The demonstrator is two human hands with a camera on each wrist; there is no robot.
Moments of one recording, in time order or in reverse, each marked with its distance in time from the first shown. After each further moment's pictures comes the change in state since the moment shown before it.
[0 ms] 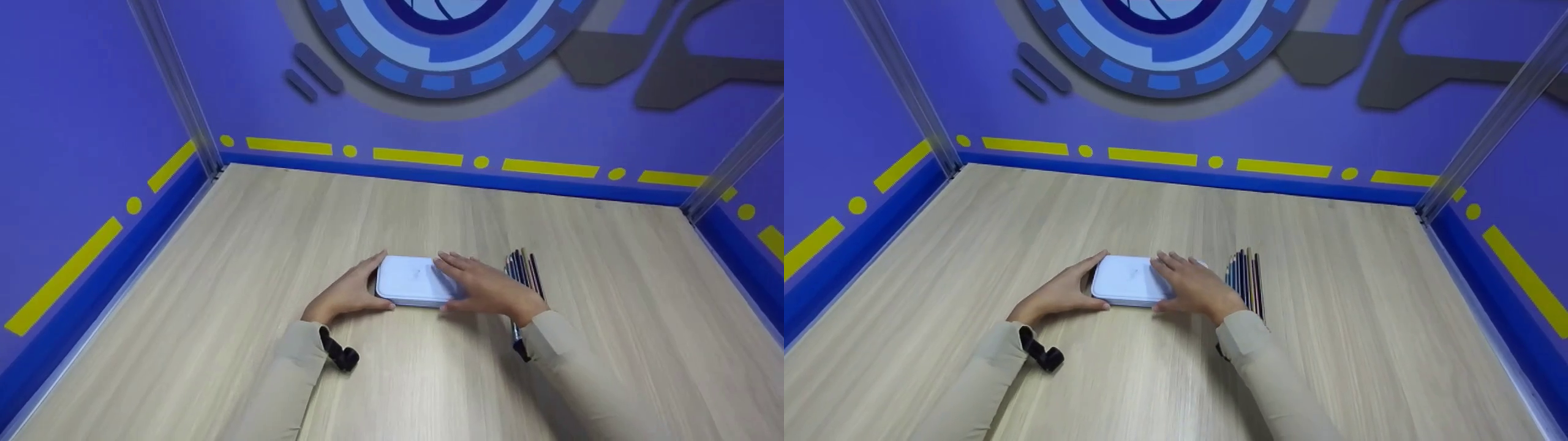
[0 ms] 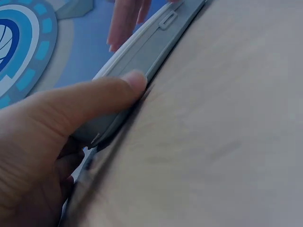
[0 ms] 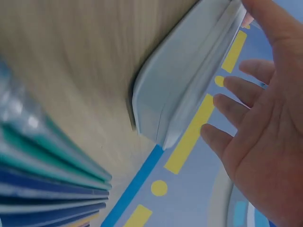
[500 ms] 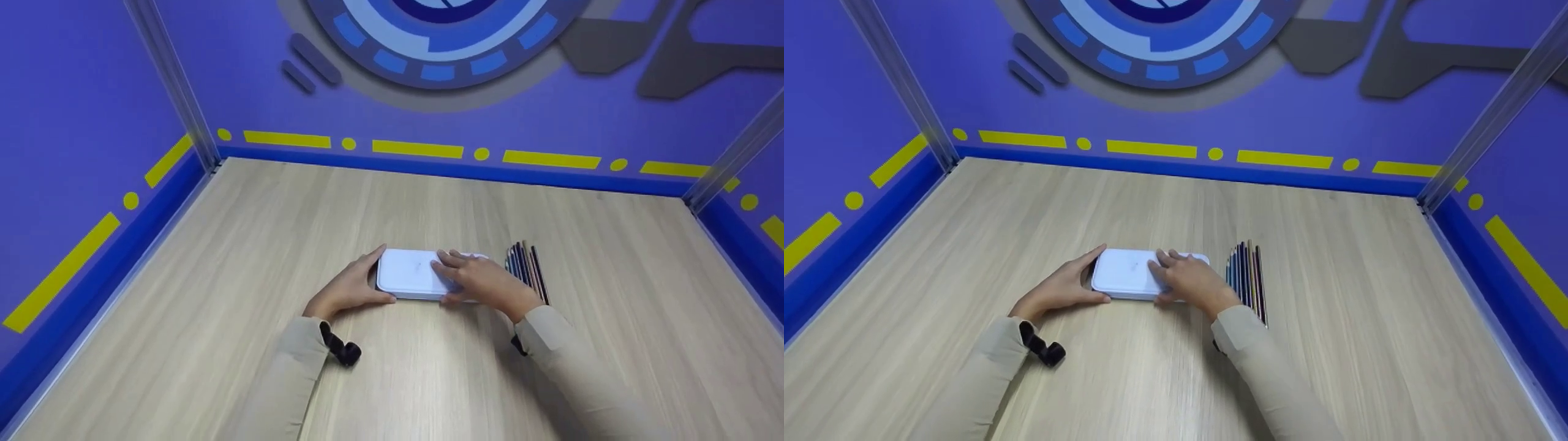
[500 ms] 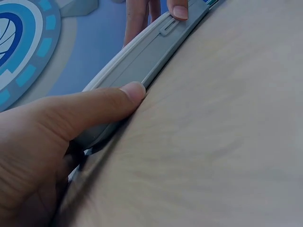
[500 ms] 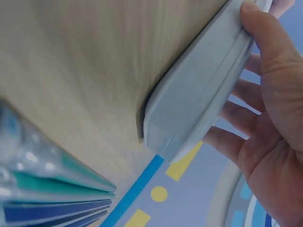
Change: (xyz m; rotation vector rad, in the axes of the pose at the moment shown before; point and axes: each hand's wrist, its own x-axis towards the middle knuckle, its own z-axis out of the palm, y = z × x) left_hand -0.001 -0.001 0.005 -0.019 0.015 -0.052; right_hand 0.004 -0.003 0.009 -0.213 0.082 -0.104
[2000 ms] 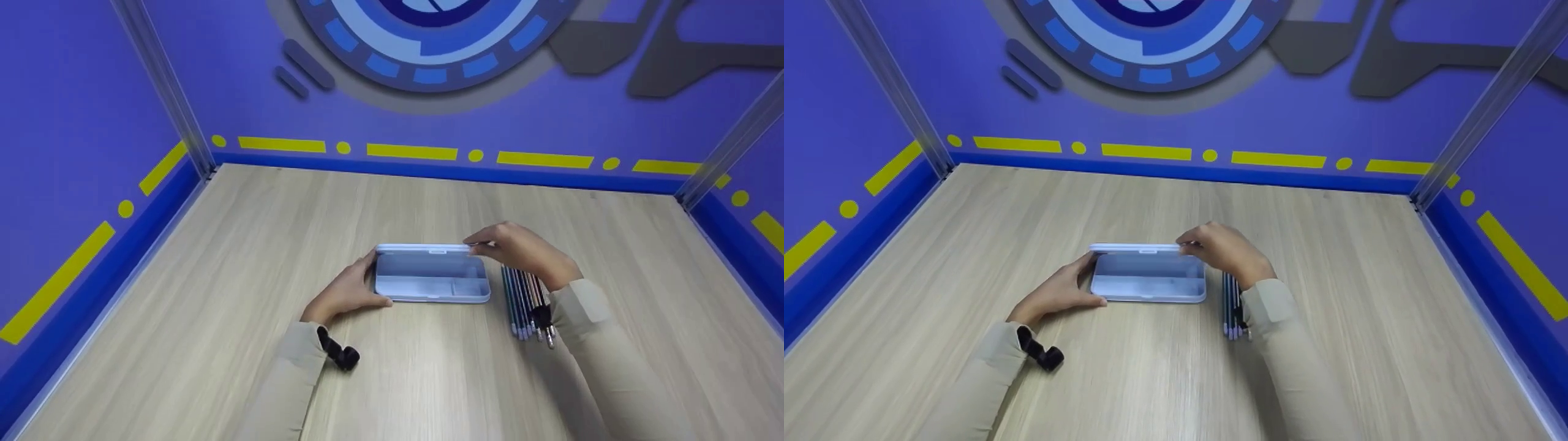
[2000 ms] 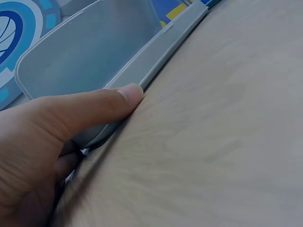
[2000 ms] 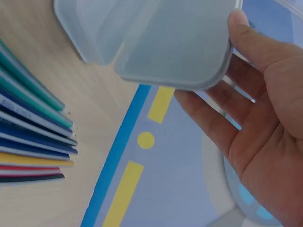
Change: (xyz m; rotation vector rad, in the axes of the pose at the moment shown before) left_hand 0.002 0.001 0.001 -0.049 0.029 0.021; right_hand -0.013 0.049 -0.060 0.331 0.105 0.104
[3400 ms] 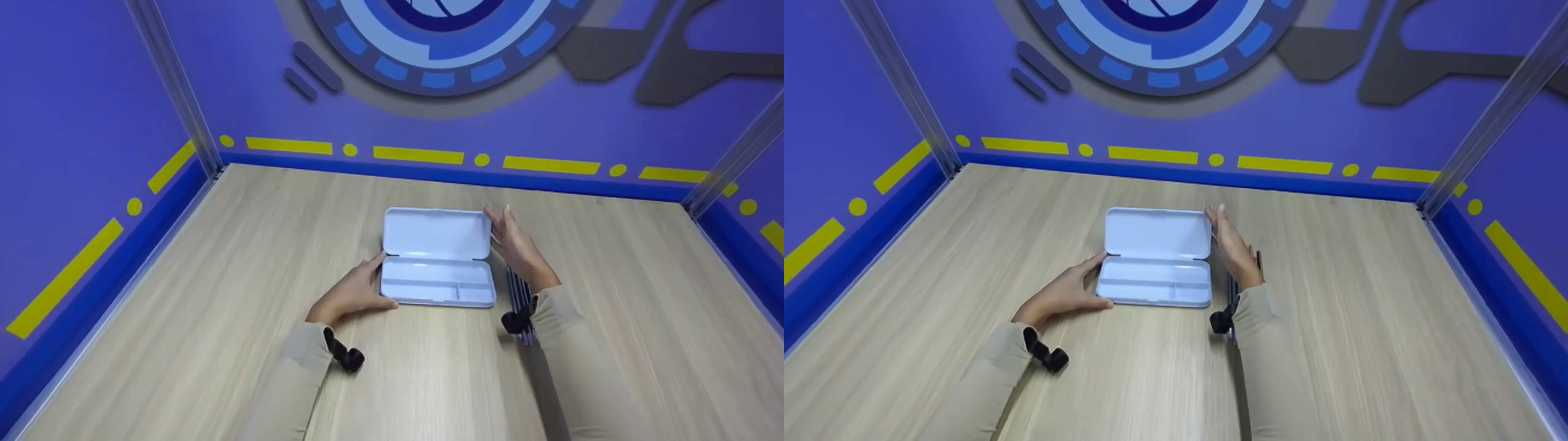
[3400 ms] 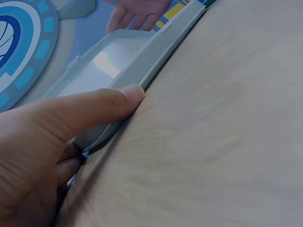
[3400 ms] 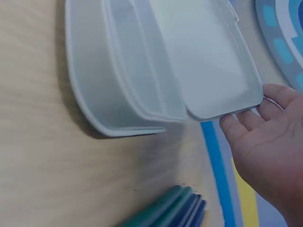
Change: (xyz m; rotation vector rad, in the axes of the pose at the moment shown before) left_hand 0.000 0.004 -0.001 0.039 -0.018 -0.024; right_hand 0.023 0.052 0.048 1.040 0.146 0.405
